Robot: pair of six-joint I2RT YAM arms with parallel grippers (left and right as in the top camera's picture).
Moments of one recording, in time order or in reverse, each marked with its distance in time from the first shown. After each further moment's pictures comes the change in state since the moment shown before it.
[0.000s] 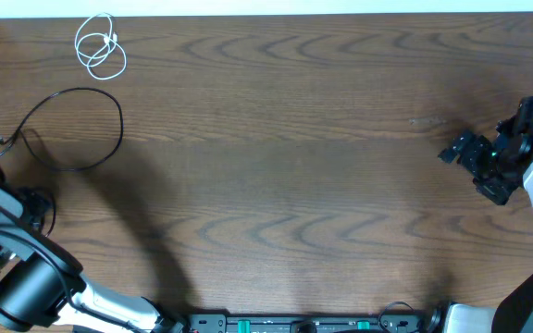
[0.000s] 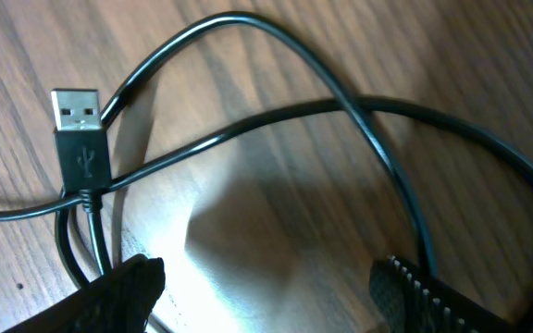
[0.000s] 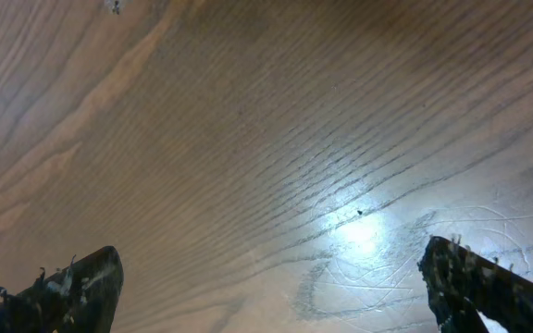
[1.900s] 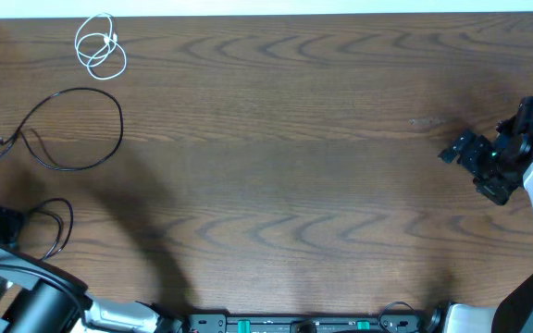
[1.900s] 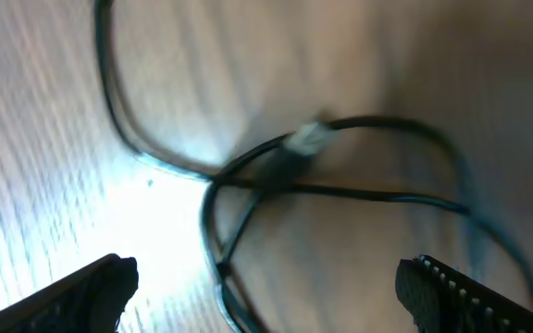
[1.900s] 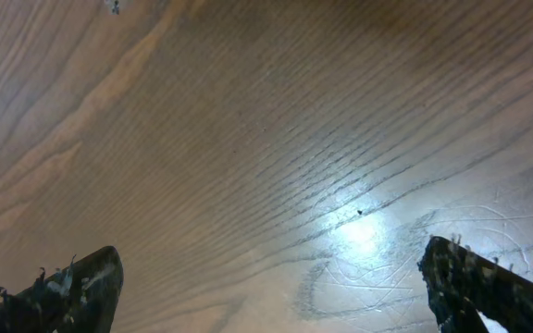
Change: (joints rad) left arm 0.175 -0.123 0.036 -0.212 0.128 -0.124; right arm 0.000 0.000 0.000 0.000 0.000 0.000
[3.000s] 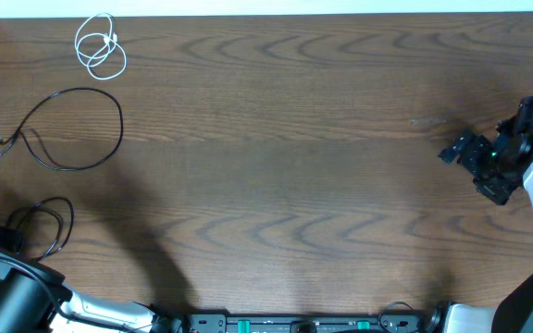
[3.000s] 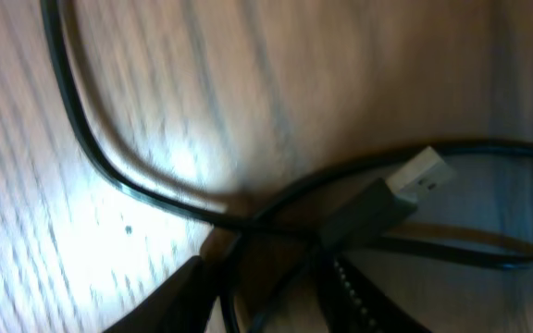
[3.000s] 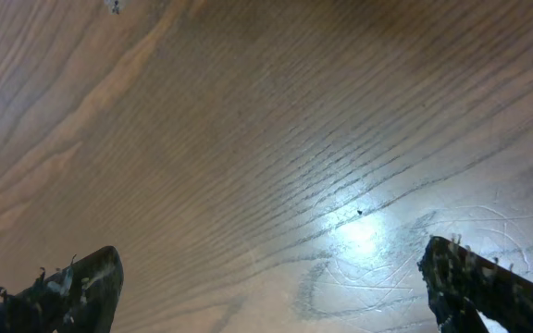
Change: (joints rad) left arm 0.060 0.137 -0.016 0.107 0.060 0.021; right arm 0.000 0.000 0.000 0.000 0.000 0.000
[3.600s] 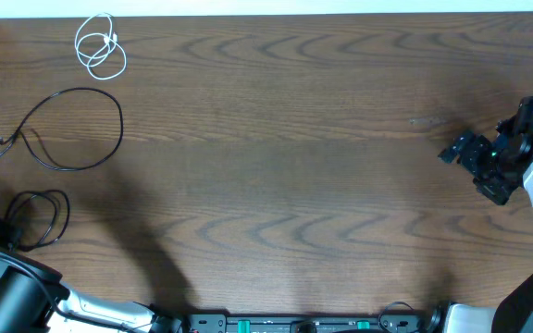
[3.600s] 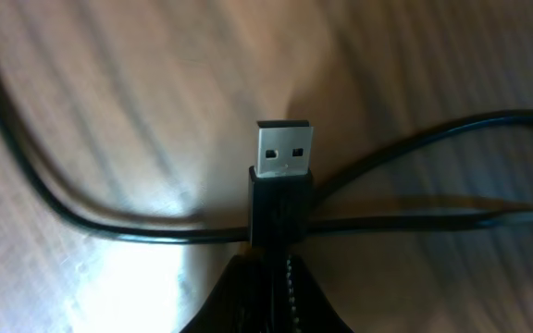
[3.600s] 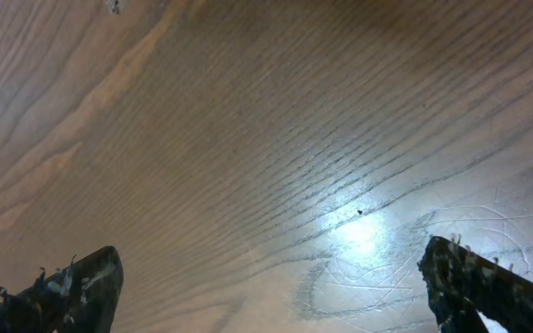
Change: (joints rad) left arm -0.001 0.019 0.000 0.122 0.097 0.226; right arm 0.000 0.000 0.000 0.000 0.000 0.000
